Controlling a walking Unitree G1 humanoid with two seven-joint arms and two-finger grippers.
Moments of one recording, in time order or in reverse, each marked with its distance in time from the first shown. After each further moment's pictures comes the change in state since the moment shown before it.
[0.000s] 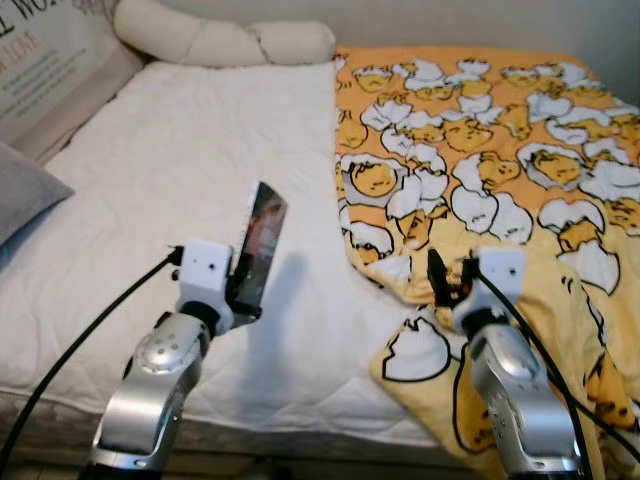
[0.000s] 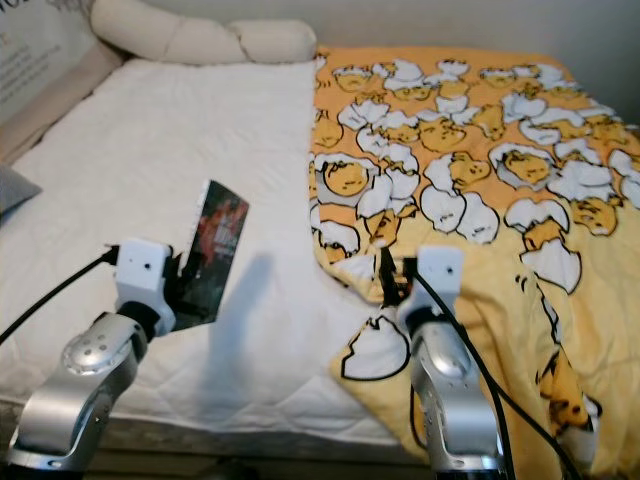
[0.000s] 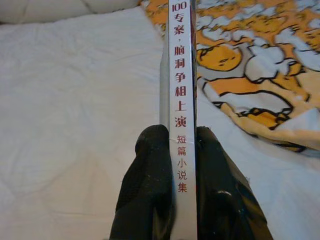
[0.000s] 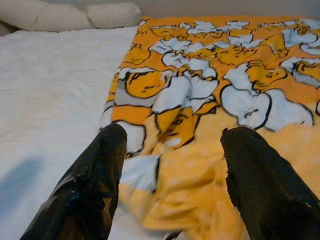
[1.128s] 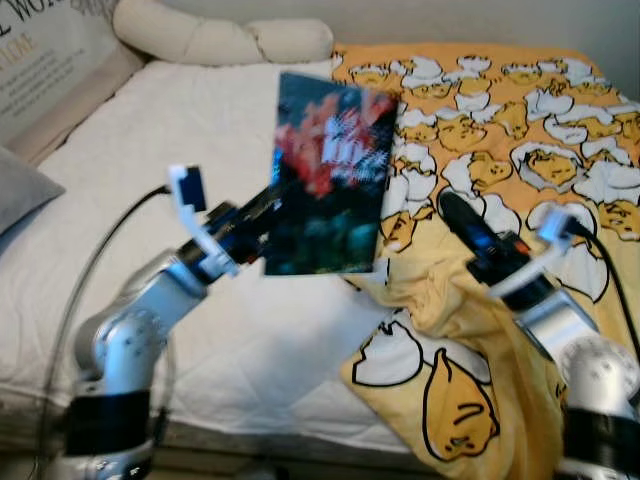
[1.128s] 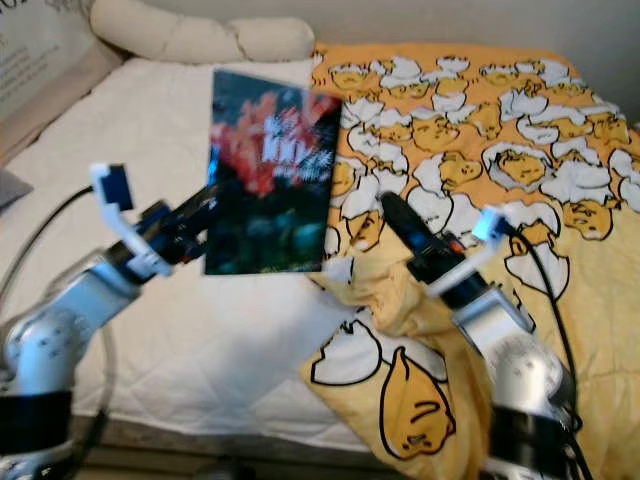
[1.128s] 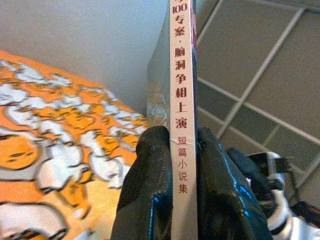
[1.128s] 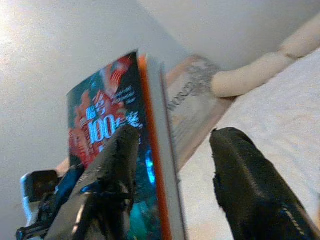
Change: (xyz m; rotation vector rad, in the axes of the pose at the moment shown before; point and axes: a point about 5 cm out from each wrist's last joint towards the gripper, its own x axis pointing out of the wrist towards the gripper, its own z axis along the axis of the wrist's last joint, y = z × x) left arm 0.008 0.008 0.078 -0.543 -0.320 -0.651; right arm 0.008 -0.033 0.054 0.796 -0.152 0.742
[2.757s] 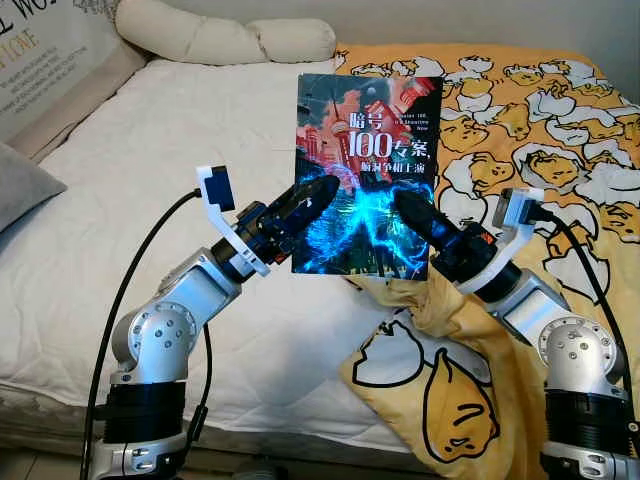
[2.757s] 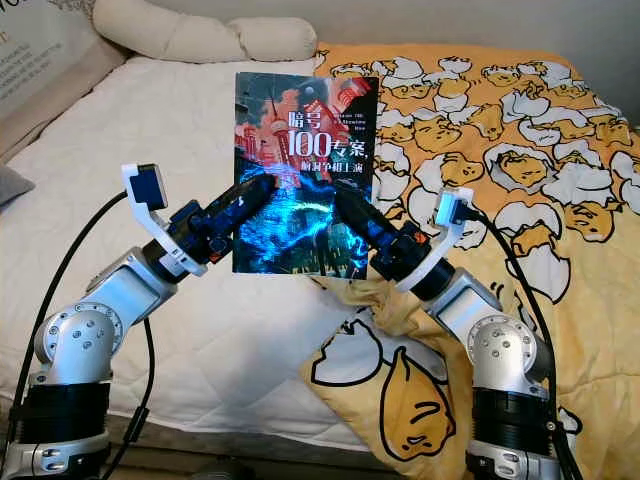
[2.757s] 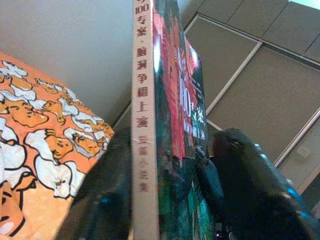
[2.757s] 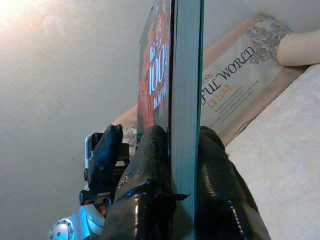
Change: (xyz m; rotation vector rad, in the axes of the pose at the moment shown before) left arm 0.030 -0.016 -0.019 -0.209 -0.046 -0.153; right arm 0.035 0.028 -0.016 0.037 0.162 0.246
